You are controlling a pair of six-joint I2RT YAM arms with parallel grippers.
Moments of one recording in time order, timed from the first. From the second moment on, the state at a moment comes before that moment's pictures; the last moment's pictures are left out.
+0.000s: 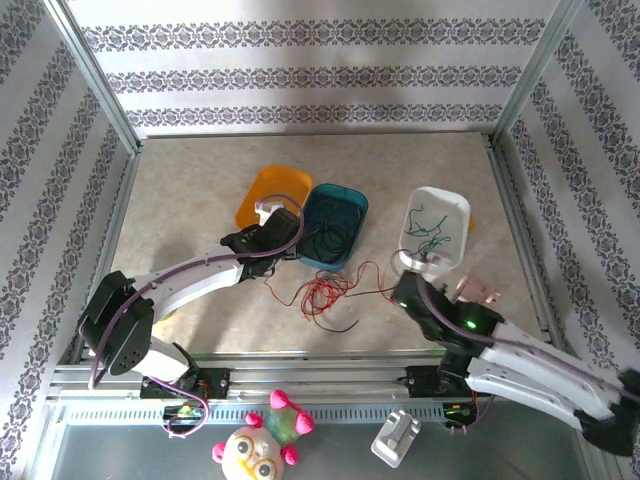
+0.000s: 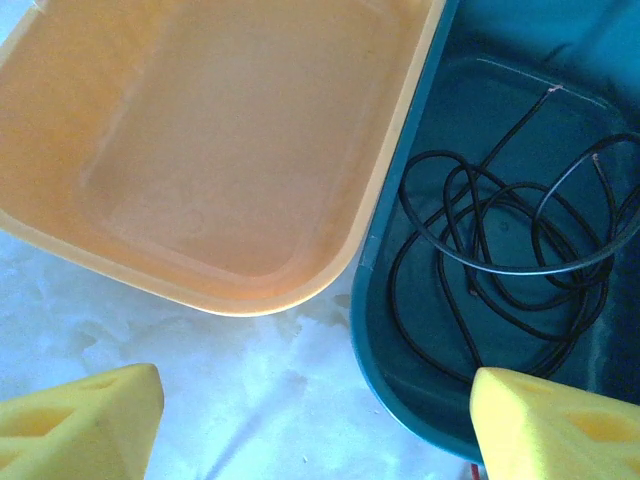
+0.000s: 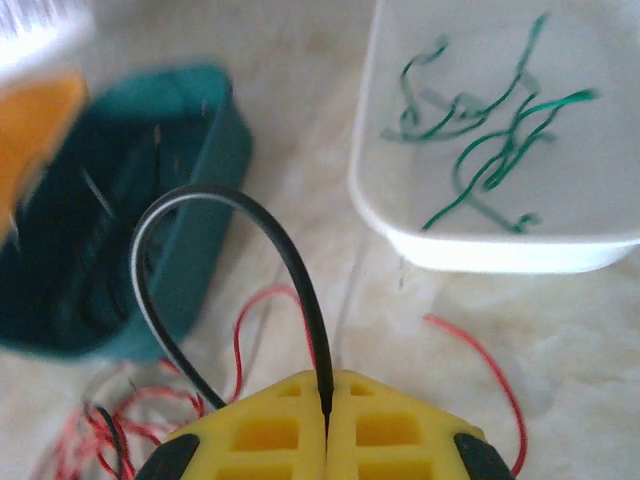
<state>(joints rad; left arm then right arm) -0.71 1.48 0.99 -0.44 -0.40 -0.68 0.96 0.56 0.51 -0.72 0.72 1.06</state>
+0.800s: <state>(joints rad) -0.71 1.47 0.95 -0.37 -0.32 -0.65 0.92 0.65 0.78 -0.38 0.48 0.61</state>
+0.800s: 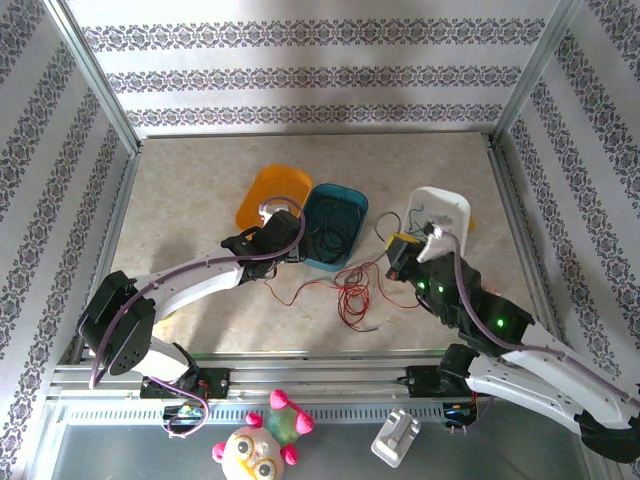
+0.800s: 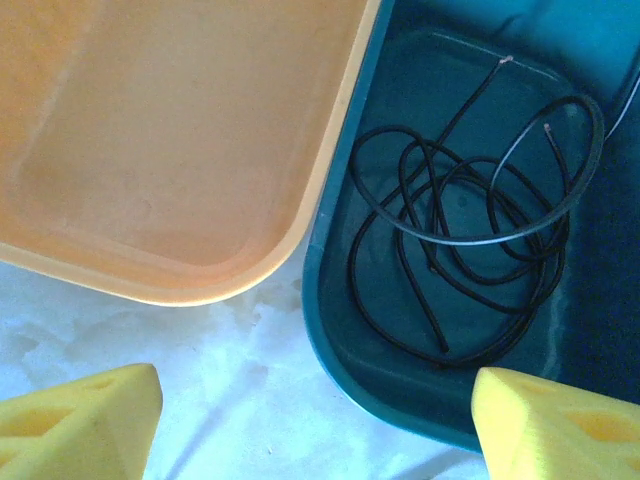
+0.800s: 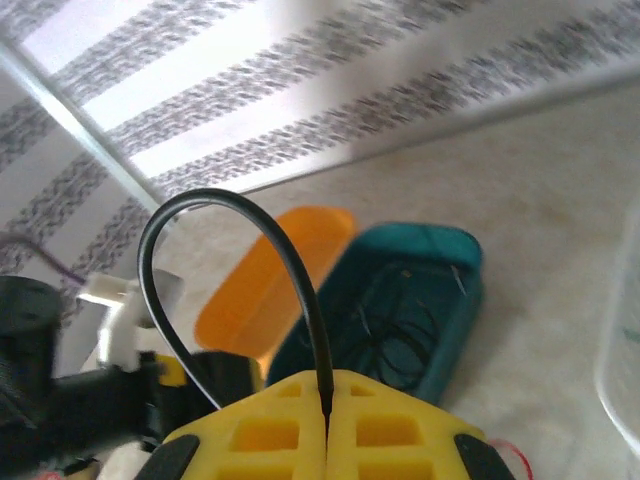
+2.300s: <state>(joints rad) -0.71 1.34 0.85 -0.35 -0.42 -0.68 0.48 1.59 1.06 -0.09 -0.08 0.61</state>
